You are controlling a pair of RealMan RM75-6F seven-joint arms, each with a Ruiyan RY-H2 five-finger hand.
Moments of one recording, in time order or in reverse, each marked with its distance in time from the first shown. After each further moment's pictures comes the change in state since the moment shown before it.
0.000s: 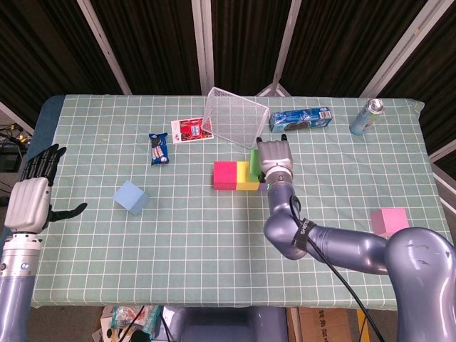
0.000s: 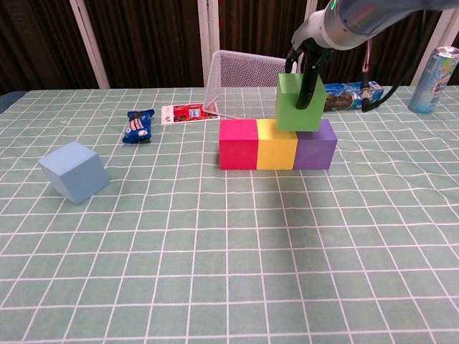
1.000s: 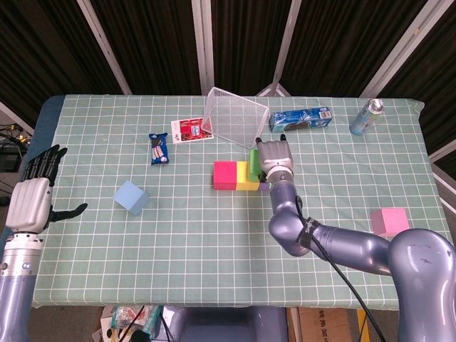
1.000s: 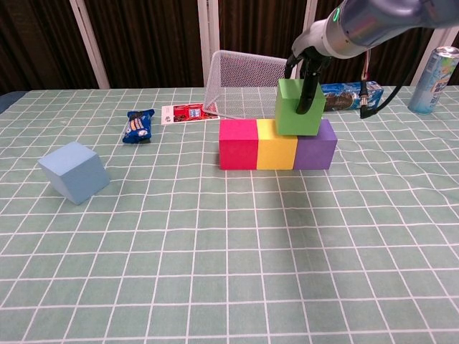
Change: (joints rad) left arm -0.004 -0.008 0.004 0.008 -0.003 0.001 0.008; right arm -0.058 -0.027 0.030 0.046 -0.071 -0.057 -0.015
